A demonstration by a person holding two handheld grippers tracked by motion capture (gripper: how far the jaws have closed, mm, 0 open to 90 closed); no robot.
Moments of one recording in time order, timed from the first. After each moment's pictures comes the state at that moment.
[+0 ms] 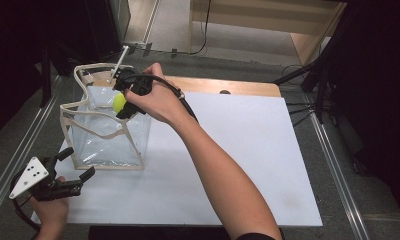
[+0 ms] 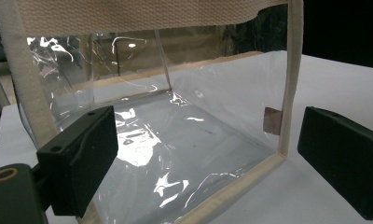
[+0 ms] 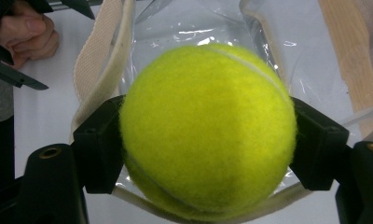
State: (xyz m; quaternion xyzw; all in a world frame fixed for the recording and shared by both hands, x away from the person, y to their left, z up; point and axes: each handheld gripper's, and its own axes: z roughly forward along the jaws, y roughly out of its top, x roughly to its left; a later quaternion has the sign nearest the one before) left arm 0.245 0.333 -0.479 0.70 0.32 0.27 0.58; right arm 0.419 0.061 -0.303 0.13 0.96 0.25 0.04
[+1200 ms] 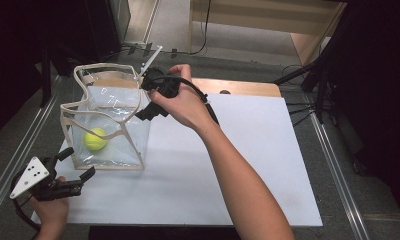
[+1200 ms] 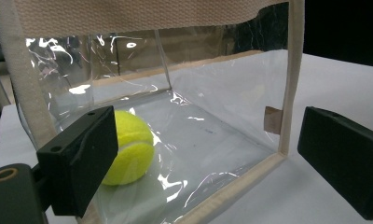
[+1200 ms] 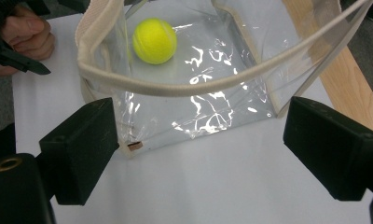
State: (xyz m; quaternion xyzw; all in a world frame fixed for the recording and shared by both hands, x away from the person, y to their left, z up) left arm 0.245 0.332 -0.480 0.70 0.32 0.27 0.57; right arm 0.400 0.000 -0.295 0.17 0.94 0.30 0.07
